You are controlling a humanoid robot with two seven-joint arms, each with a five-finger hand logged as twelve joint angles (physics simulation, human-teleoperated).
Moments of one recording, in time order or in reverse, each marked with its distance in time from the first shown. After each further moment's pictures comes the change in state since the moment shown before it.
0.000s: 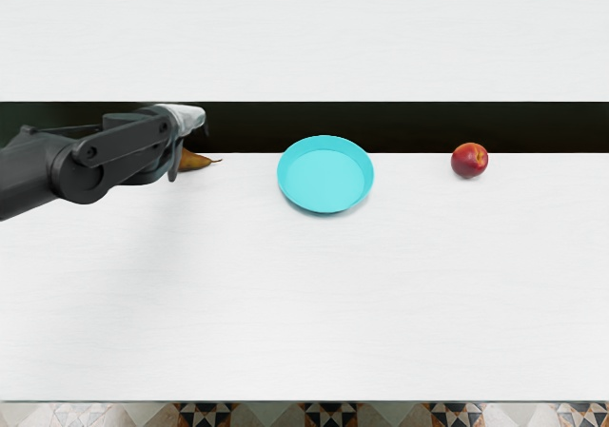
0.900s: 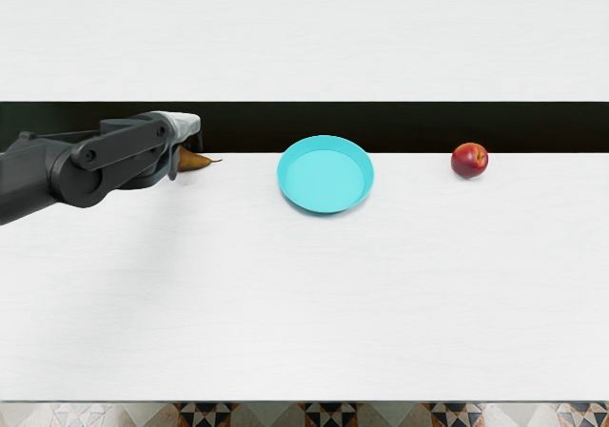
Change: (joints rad) left arm 0.014 -0.001 0.010 0.016 -0.023 0.000 -0.001; right arm -0.001 0.000 0.002 0.000 0.001 0.000 0.000
